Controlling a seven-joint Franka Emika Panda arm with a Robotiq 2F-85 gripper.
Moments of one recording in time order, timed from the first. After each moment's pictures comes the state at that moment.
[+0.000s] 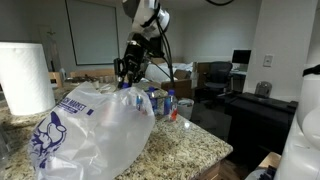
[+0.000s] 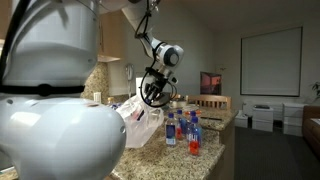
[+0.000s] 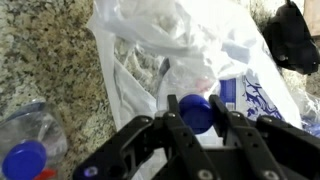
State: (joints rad) arm 0.13 0.11 0.11 -1.88 0.54 1.76 -0.02
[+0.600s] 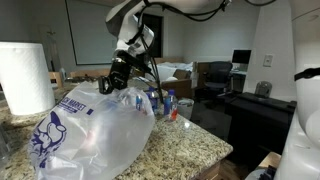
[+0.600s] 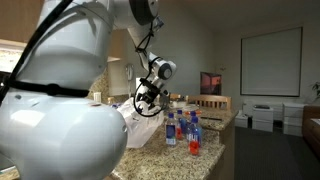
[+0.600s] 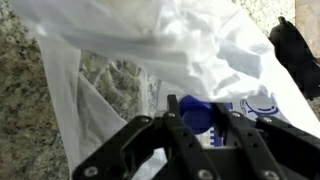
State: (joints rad) arm 0.16 0.27 0.18 -1.83 0.57 1.76 -0.01
